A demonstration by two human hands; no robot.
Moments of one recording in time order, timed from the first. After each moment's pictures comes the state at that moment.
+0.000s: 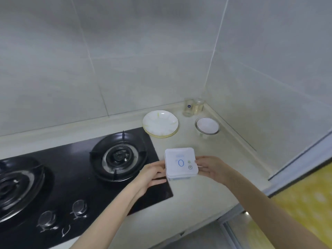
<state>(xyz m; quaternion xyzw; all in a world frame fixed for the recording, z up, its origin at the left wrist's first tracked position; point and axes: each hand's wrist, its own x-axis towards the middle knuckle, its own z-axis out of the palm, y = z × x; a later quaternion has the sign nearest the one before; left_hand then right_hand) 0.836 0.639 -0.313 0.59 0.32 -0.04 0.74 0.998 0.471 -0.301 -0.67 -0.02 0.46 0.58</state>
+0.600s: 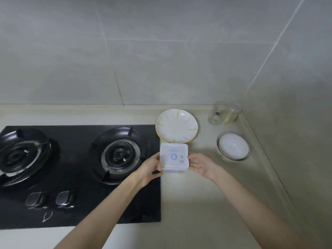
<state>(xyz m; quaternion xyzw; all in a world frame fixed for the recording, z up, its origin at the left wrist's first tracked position) 0.940 0.683 -0.348 0.49 0.45 0.02 0.75 1.113 0.590 -0.345 -0.65 -0.02 0.58 0.49</state>
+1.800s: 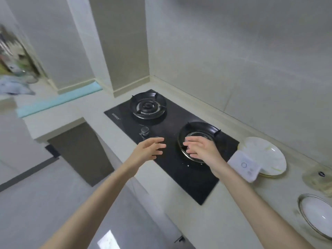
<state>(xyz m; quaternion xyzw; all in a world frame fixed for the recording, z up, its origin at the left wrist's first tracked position) 0.721 0.538 -0.241 0.45 0.62 0.38 0.52 0.924 0.590 -0.244 -0.54 -0.56 0.54 0.31</state>
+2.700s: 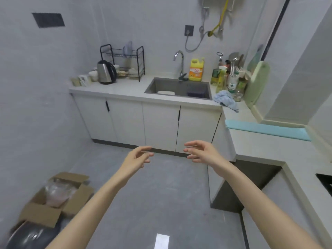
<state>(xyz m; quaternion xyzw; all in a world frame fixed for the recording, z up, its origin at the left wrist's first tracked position) 0.198 0.096 -0.237 0.11 0.79 0.58 0.19 0.266 0.332 -0.216 -0.16 -0.79 0.59 -0.02</state>
